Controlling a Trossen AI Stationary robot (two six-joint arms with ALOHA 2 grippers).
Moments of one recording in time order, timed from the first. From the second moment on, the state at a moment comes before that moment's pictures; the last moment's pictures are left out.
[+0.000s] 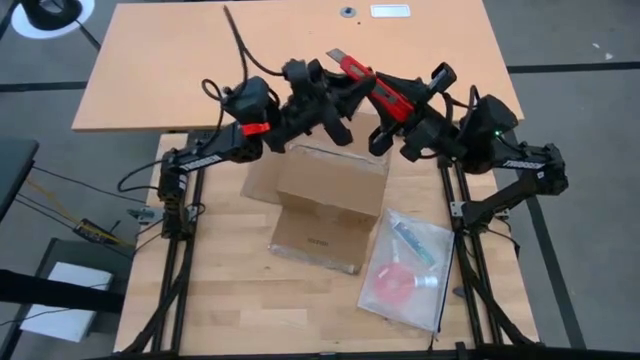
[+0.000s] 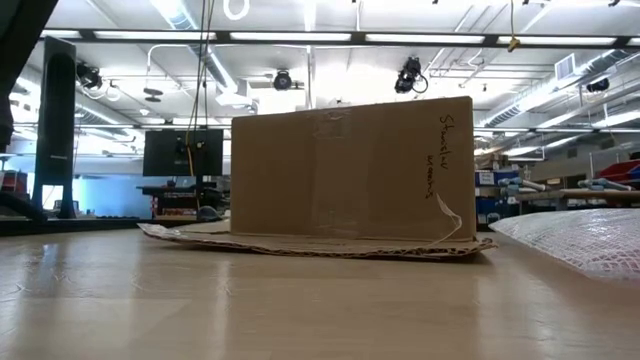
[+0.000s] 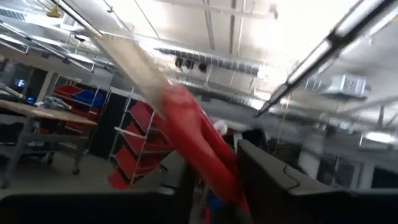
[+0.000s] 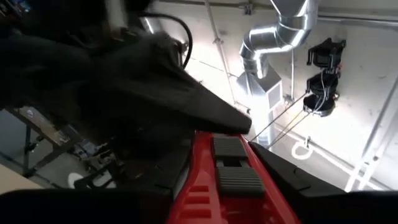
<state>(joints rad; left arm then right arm) 0.06 1.89 2.35 0.05 -0.24 -0.20 0.05 1.31 1.60 0.31 0.42 -1.25</state>
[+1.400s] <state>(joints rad) 0.05 1.65 2.30 -1.06 -0.22 -0.09 0.04 1.24 1.60 -0.48 0.72 -0.22</state>
